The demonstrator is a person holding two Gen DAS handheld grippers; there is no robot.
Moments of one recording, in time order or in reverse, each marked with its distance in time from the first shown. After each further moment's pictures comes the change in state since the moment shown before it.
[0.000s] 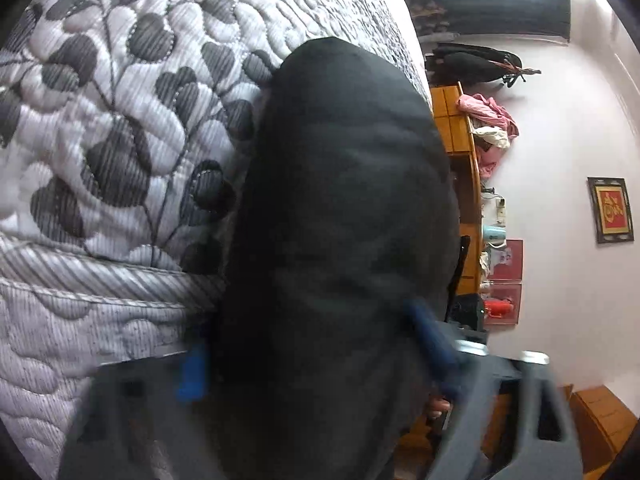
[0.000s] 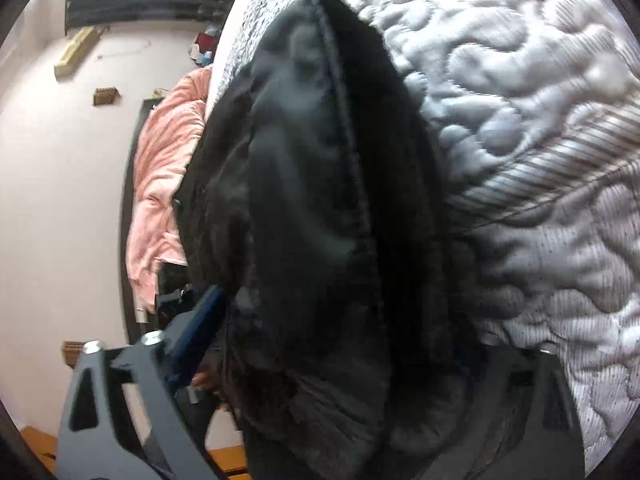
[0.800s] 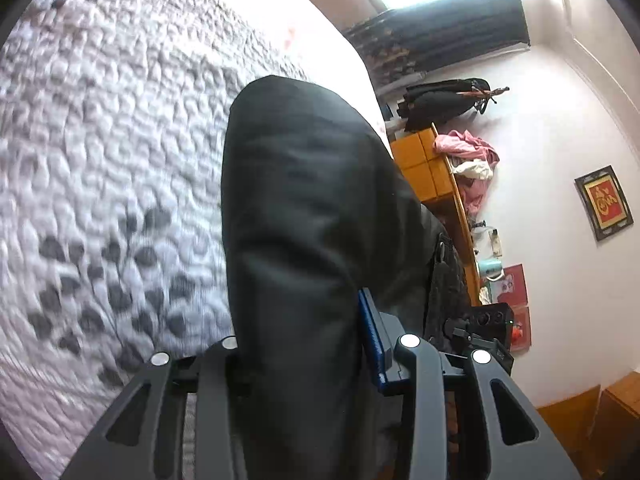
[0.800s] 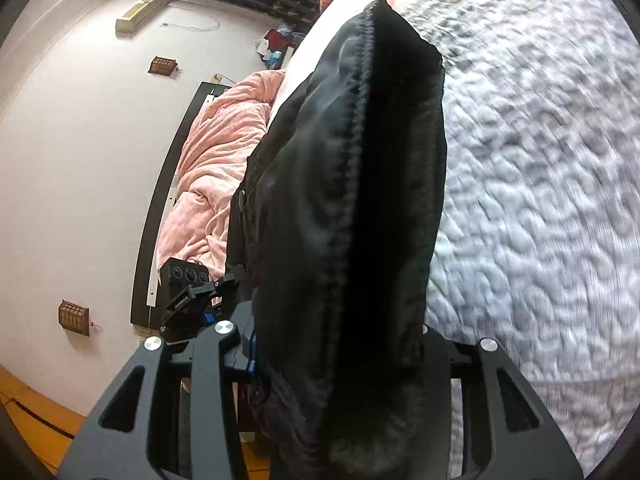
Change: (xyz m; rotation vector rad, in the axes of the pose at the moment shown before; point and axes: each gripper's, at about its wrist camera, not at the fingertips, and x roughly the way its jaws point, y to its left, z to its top) left arm -0.091 -0.109 0.078 0.139 -0.245 0.039; right arm -0.018 0.157 0.085 -0.249 -0.055 0.072
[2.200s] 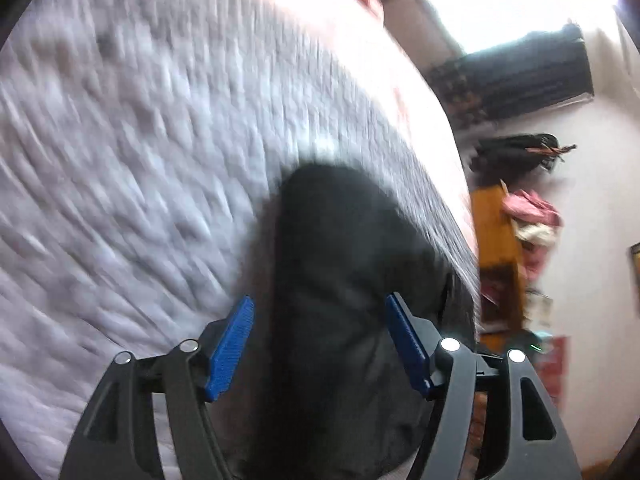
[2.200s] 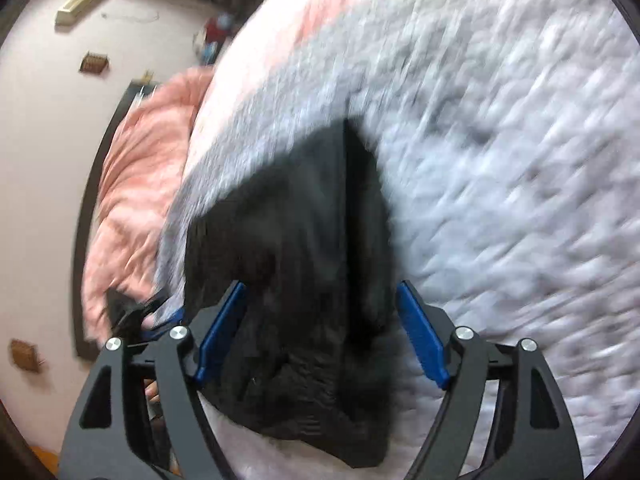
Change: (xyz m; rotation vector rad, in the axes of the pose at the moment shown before) left arm 0.016 0.078 0.151 -0.106 -0.160 0.261; right arm 0.117 -0.038 0.145 0.012 -0.024 -0.275
